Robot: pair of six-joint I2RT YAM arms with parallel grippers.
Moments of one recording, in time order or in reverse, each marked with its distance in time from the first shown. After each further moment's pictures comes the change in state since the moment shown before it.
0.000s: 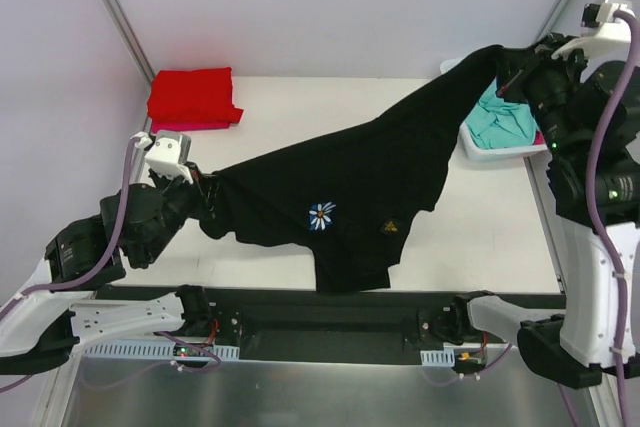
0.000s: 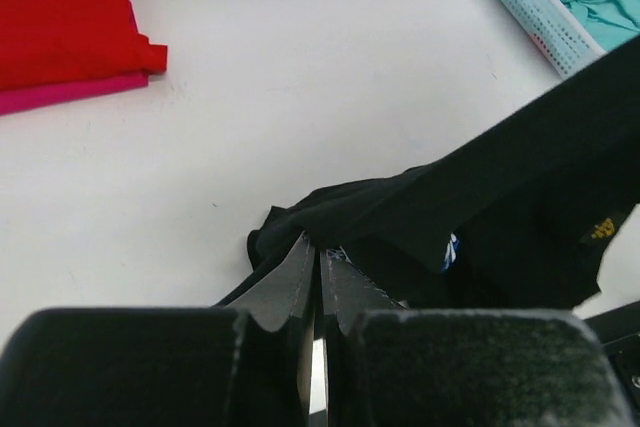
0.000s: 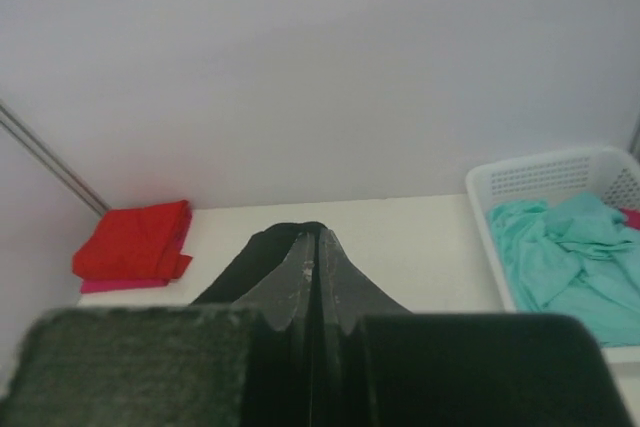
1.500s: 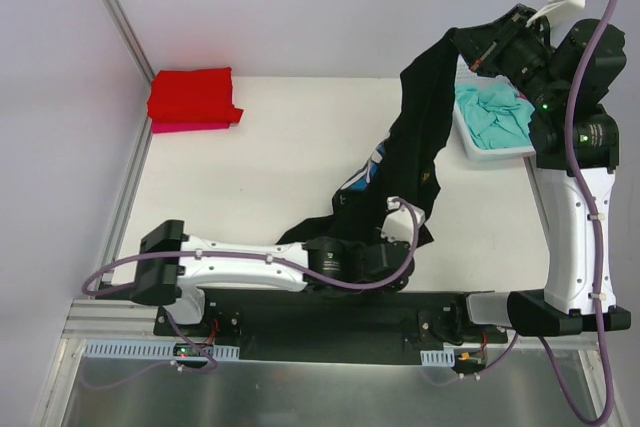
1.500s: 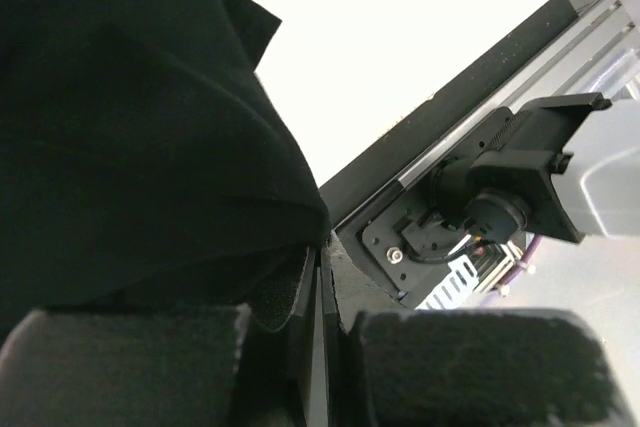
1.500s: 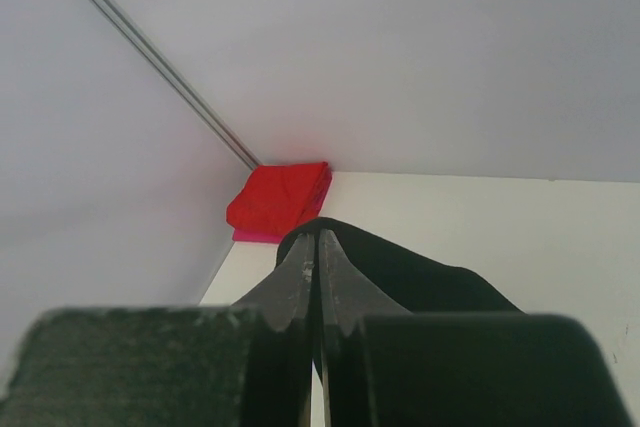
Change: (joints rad) left arm -0.413 1.004 0.091 0.556 0.264 -0.383; right arm -0.136 0.203 0.047 0.121 -0.466 0.300
